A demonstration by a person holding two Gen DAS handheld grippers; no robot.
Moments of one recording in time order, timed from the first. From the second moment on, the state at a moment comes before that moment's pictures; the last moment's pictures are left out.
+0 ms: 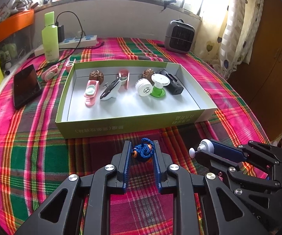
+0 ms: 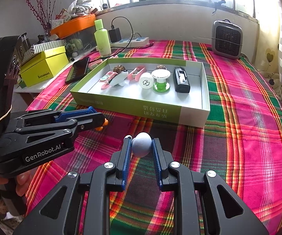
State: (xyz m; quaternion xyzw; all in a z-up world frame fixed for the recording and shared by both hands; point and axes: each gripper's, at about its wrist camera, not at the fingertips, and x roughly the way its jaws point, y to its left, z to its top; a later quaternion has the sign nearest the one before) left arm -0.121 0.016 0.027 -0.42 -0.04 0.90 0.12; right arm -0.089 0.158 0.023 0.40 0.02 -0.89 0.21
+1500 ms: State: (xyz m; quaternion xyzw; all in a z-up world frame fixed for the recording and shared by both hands) left arm -0.183 0.009 0.045 -0.40 -0.03 0.91 0.11; right arm -0.160 0.155 0.044 0.37 0.02 -0.91 0.19
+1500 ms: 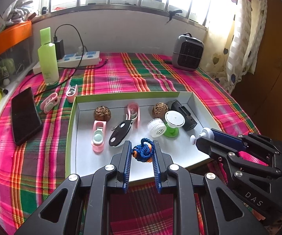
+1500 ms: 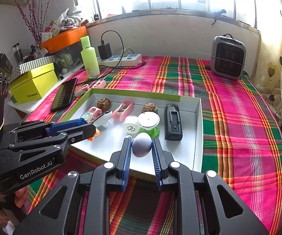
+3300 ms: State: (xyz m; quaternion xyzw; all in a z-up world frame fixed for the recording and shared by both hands) left arm -0.219 0.021 0.014 -0.44 -0.03 0.89 0.11; right arm -0.195 0.159 0.016 0.43 0.02 -0.89 0.18
